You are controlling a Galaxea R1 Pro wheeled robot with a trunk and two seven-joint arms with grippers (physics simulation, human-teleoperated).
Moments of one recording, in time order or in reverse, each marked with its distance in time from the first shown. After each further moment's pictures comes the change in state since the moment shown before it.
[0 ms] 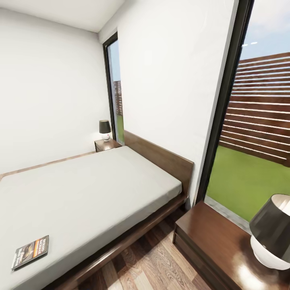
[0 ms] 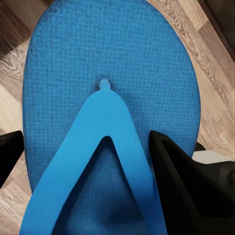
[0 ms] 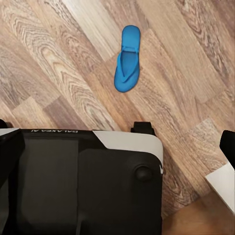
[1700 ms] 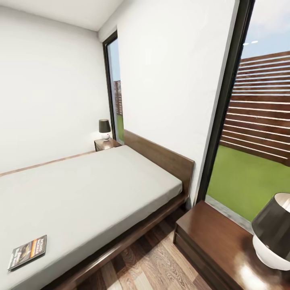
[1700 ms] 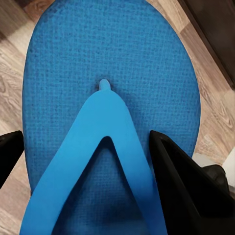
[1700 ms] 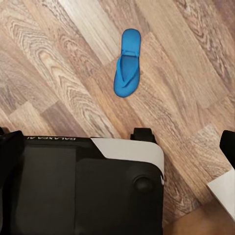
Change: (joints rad) left arm -0.006 -0.036 -0.002 -0.002 0.000 0.005 -0.034; right arm 0.000 -0.003 0.003 -0.002 0.000 -0.001 0.003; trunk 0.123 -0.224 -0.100
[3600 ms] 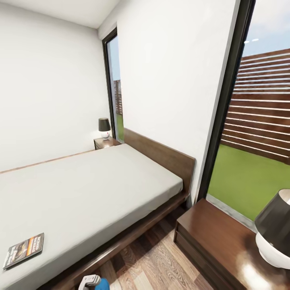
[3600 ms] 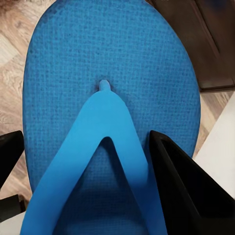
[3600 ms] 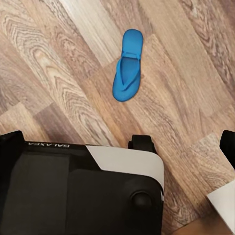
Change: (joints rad) left arm -0.072 0.002 0.005 -0.023 0.007 0.140 -0.134; right arm 0.000 0.001 0.036 0.003 0.001 0.000 0.000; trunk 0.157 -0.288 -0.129
